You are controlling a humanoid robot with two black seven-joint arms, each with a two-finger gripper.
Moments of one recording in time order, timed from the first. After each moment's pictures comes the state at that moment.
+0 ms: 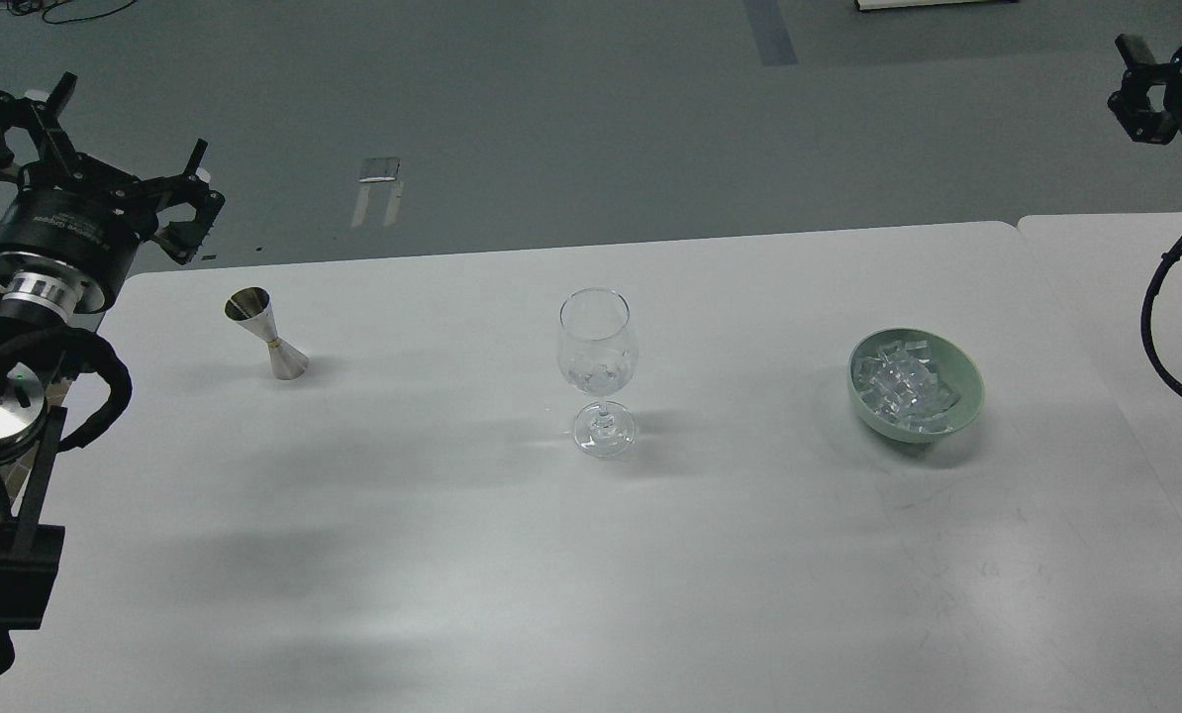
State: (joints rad) left arm -0.30 0.41 -1.57 -1.49 0.20 0.09 0.12; right arm 0.73 -0.55 1.16 0.85 -0.47 0.10 0.12
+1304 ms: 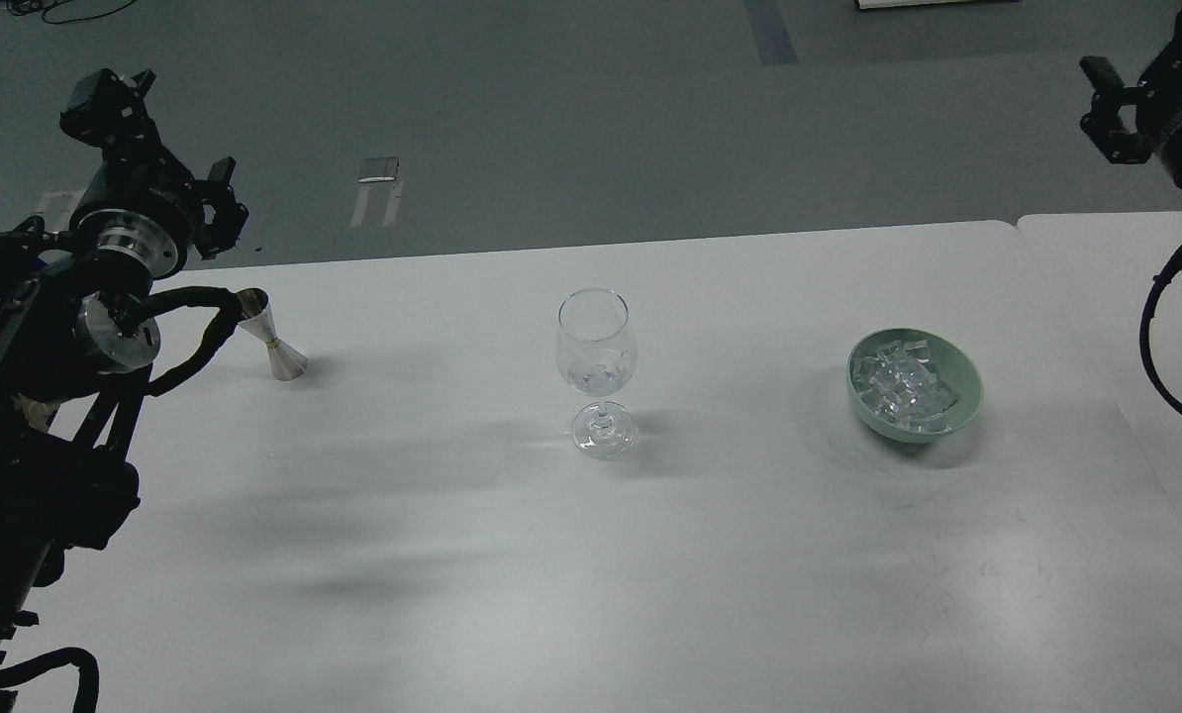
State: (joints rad) left arm -0.53 0.38 -1.36 -1.24 0.58 0.19 0.12; right arm 0.68 -0.62 1.13 0.95 -0.49 0.09 0.12
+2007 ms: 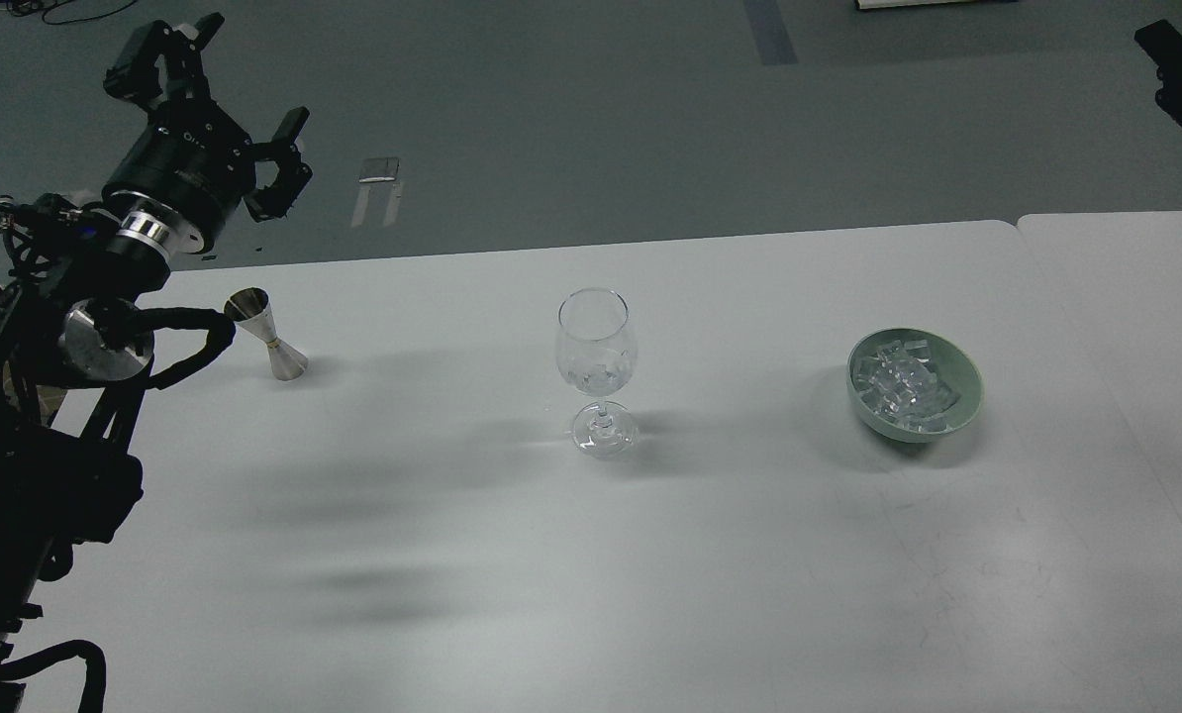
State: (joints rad) left arm -0.55 0.36 -1.38 -1.22 0.49 -0.14 0.07; right arm 0.66 -0.77 1.05 1.12 -0.88 0.10 0.13
